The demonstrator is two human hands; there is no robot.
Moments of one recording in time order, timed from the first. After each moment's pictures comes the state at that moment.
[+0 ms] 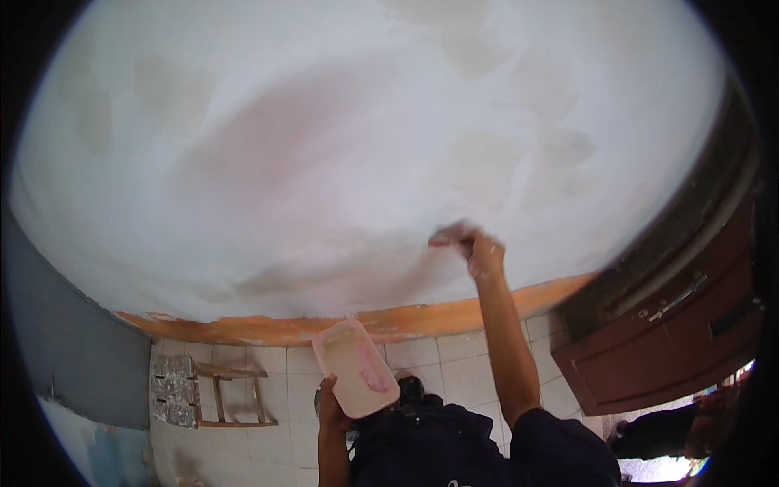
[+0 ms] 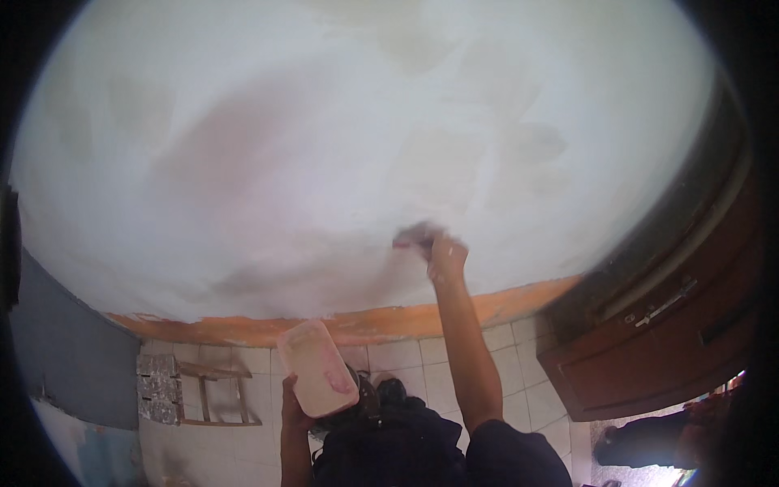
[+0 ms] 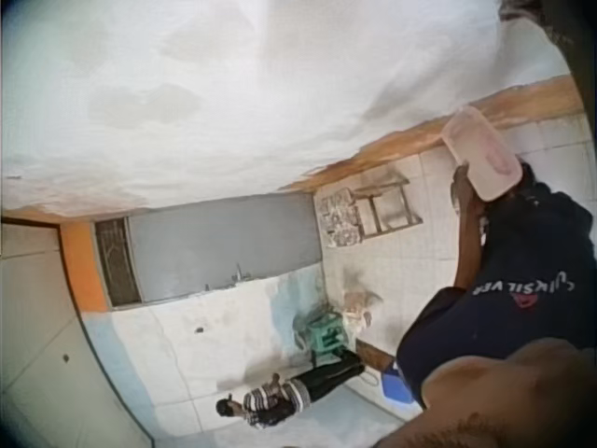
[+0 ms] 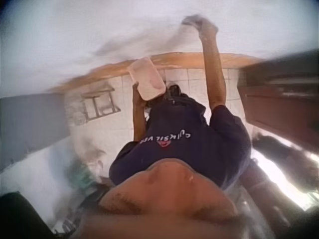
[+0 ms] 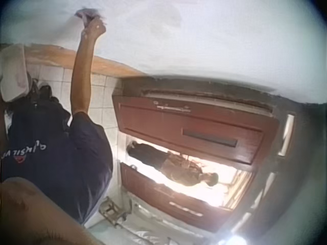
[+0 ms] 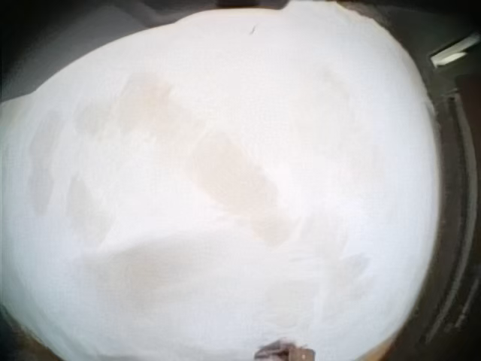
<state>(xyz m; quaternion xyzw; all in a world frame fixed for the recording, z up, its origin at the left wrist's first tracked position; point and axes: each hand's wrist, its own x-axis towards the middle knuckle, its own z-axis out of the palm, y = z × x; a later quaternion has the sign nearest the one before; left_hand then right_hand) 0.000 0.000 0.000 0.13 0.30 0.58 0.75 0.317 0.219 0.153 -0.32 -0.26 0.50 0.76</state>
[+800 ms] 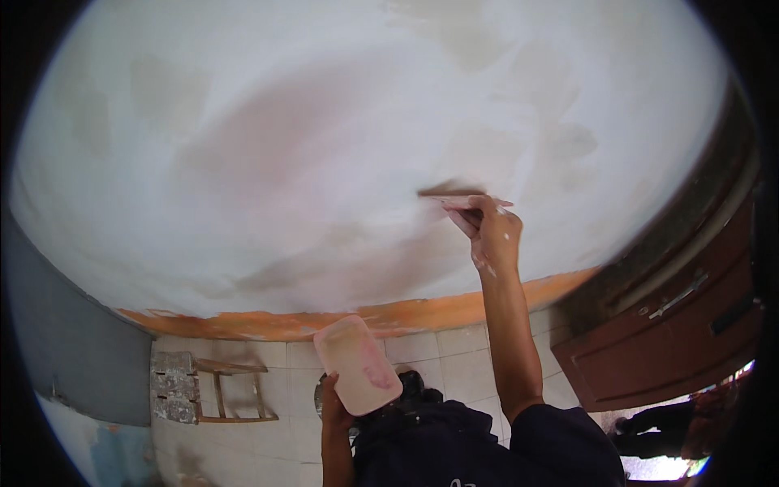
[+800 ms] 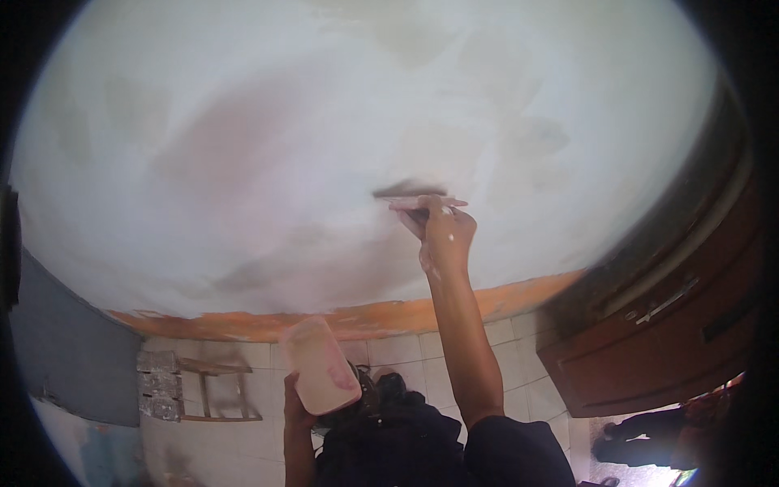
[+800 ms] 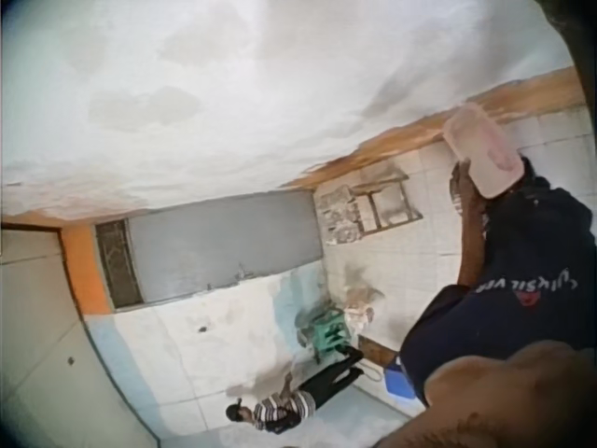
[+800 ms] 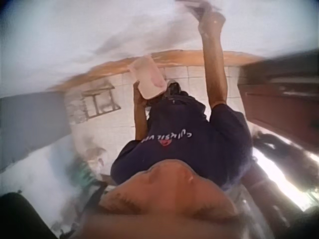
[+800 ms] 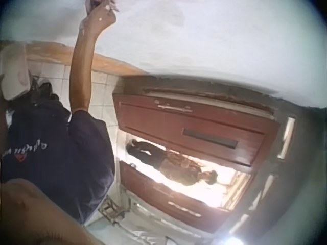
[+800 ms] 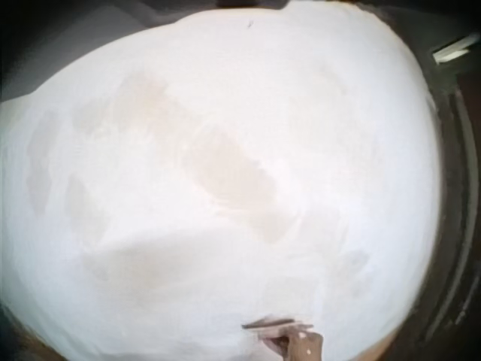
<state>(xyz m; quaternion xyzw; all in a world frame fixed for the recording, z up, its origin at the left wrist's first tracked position) 0.000 -0.041 0.001 0.12 0.36 0.57 0.73 0.262 0.135 0.228 -0.38 -0.28 0.48 0.74</state>
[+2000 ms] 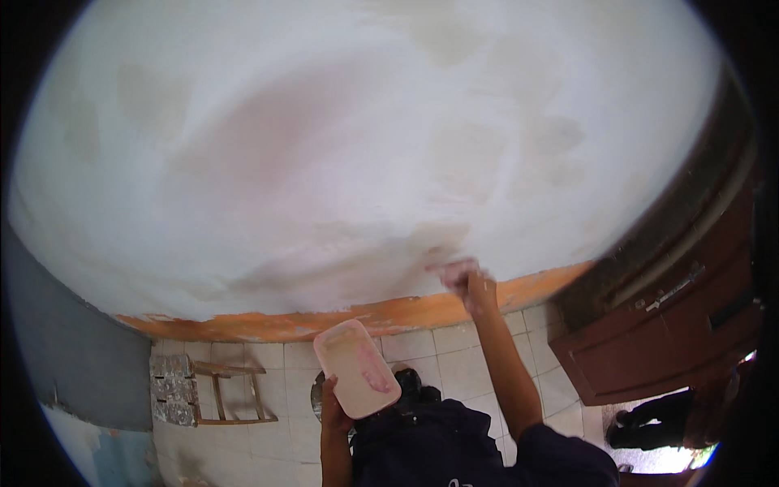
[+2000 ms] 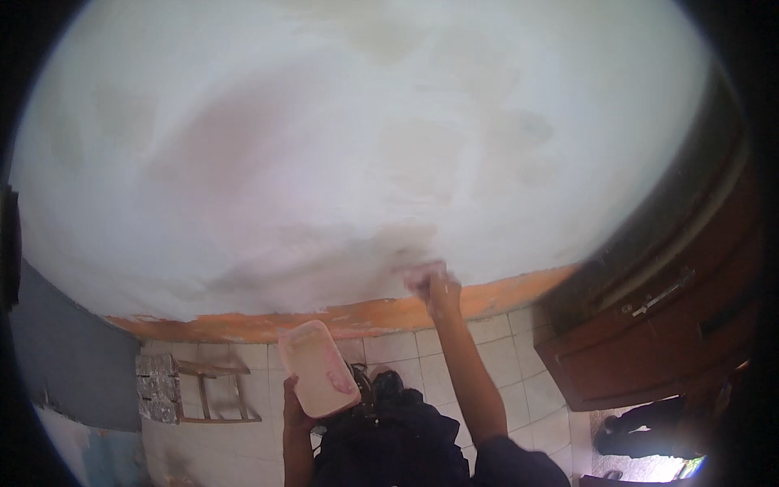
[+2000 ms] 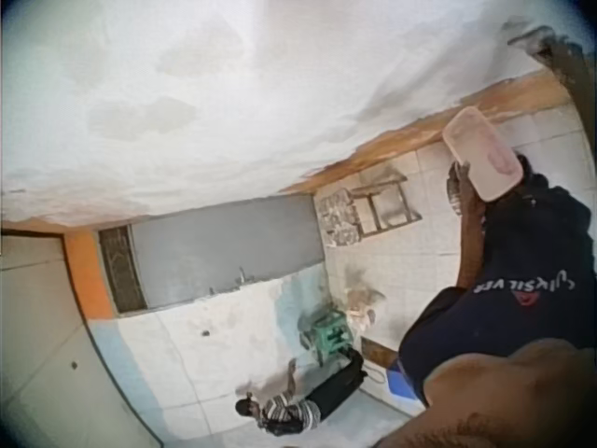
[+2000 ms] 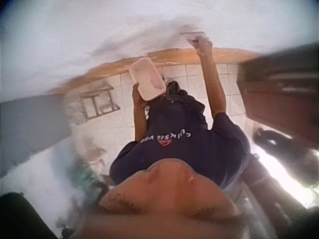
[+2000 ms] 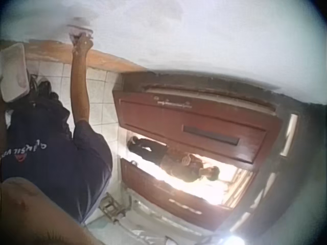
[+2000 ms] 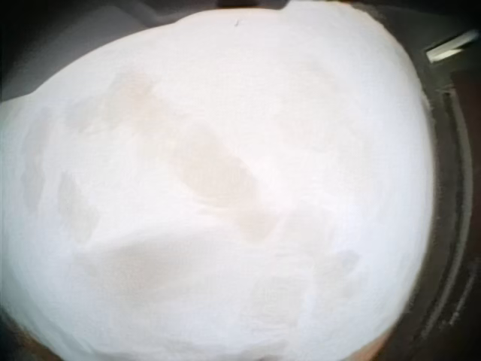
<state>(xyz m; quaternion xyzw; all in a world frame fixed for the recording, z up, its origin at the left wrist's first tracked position) 0.016 -0.051 0.001 0.11 0.35 0.56 0.74 0.333 0.116 0.019 -0.36 -0.30 0.53 0.71</state>
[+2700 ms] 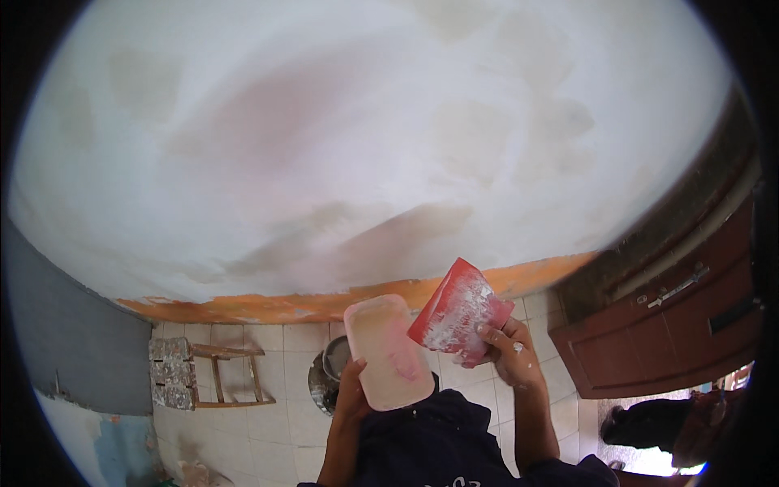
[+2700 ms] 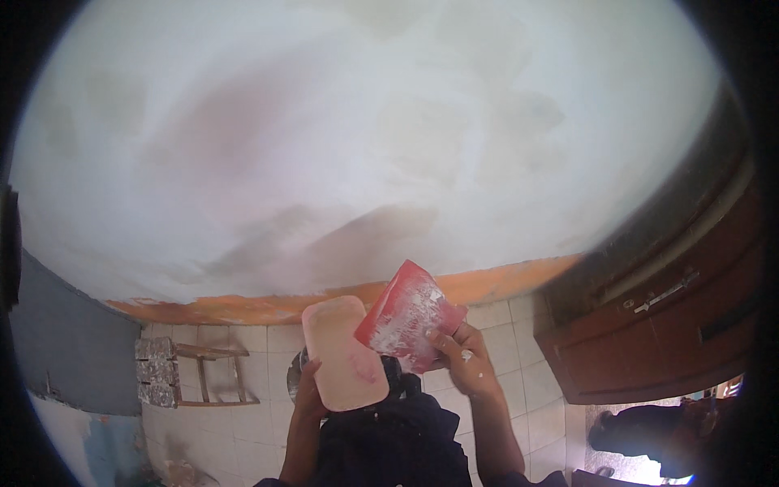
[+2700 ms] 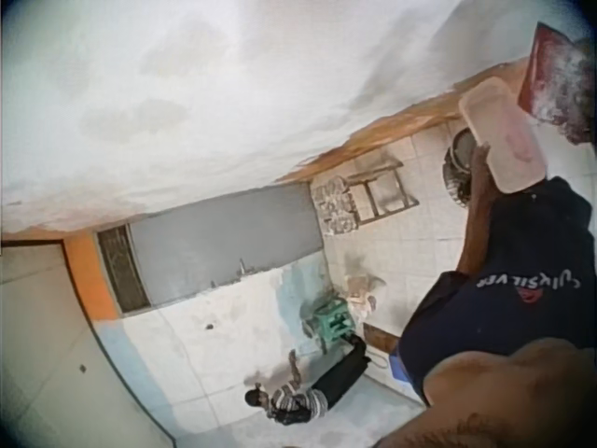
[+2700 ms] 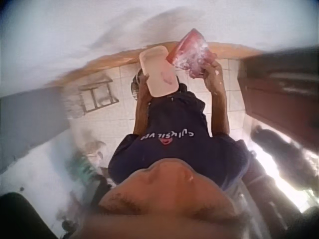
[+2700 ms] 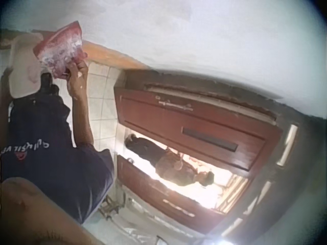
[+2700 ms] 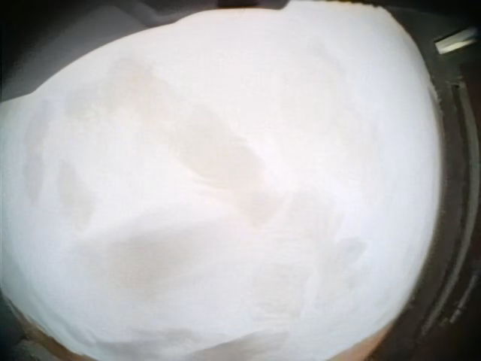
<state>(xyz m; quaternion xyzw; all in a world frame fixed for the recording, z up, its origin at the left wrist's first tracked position) 0.066 -0.048 0.045 0.16 0.34 0.51 0.78 0.314 -0.034 0.160 -0.48 -0.28 0.62 0.55</state>
